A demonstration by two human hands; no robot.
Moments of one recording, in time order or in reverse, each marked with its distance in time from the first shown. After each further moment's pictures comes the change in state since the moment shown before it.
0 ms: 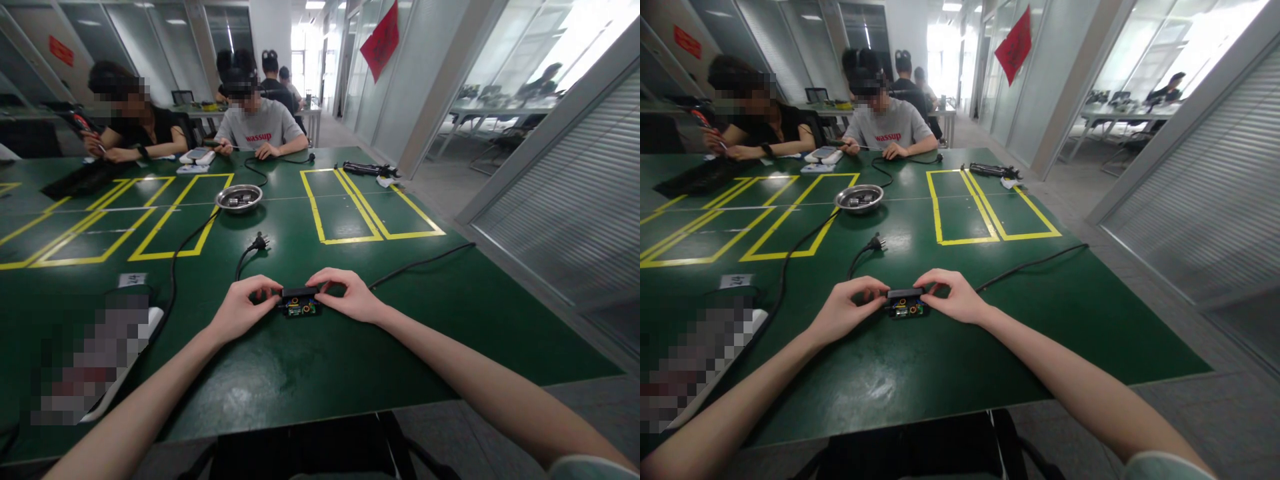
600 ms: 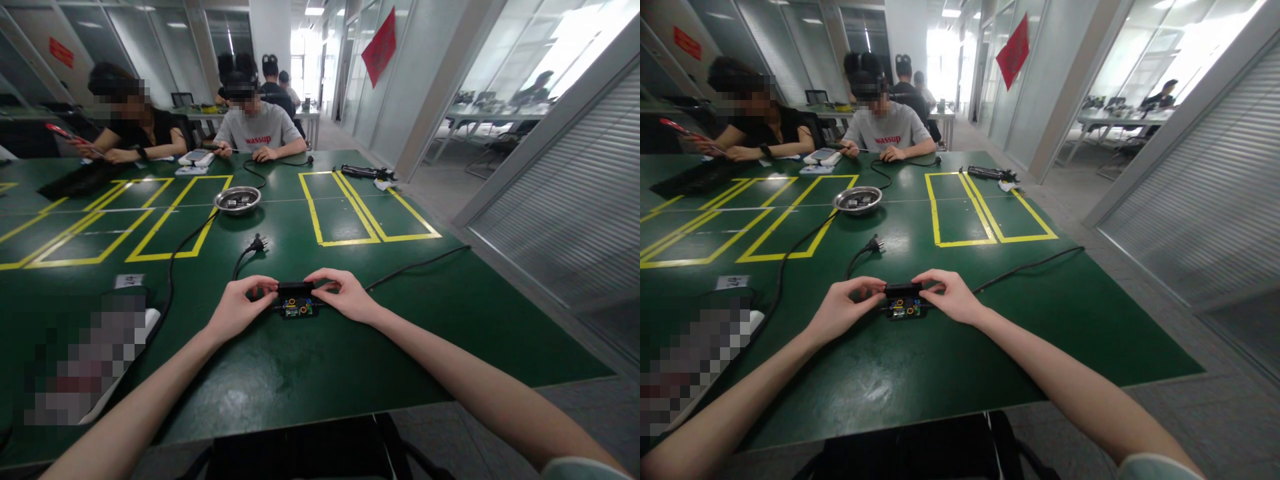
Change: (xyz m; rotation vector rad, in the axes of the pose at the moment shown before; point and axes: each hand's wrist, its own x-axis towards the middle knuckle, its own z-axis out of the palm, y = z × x) left_hand 0.002 -0.005 0.003 0.015 0.073 -0.075; right_hand 0.003 0.007 0.004 0.078 0.053 0.165
